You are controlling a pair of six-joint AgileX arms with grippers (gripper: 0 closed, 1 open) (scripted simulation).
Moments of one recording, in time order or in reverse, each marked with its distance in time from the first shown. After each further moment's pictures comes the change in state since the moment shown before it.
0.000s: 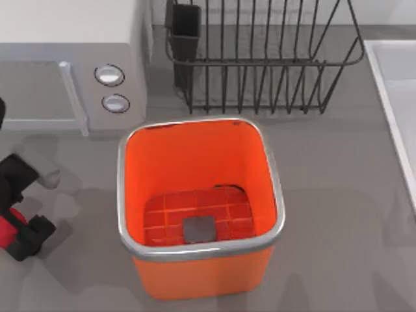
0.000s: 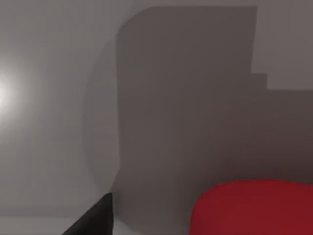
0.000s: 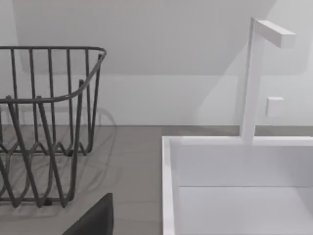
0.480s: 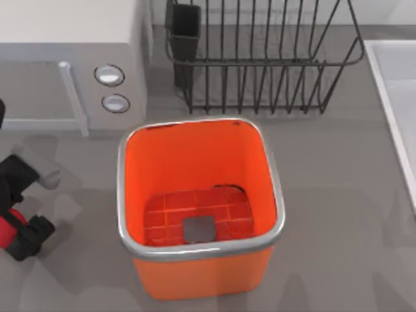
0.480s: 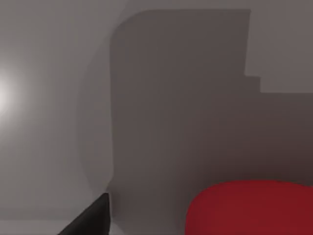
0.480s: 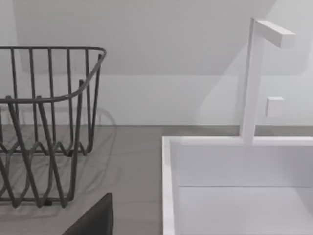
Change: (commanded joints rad) left arm 0.000 0.013 -0.014 0.022 0.000 0.000; right arm 0.000 0.000 0.000 0.000 0.000 0.000
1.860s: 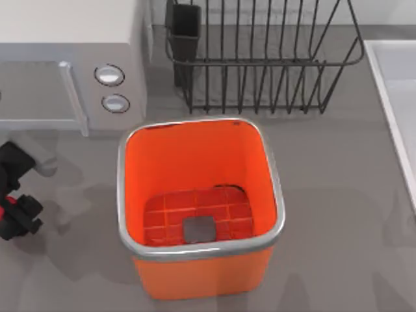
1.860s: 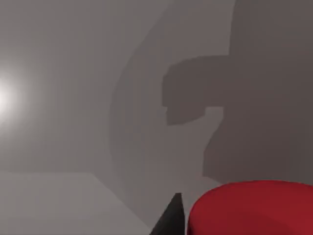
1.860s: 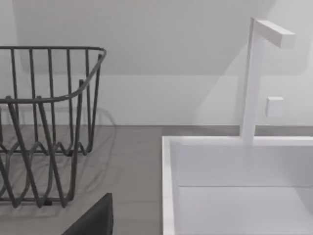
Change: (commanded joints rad) left arm 0.000 -0.040 0.077 -0.090 0.009 -0.005; right arm 0.000 0.000 0.000 0.000 0.000 0.000
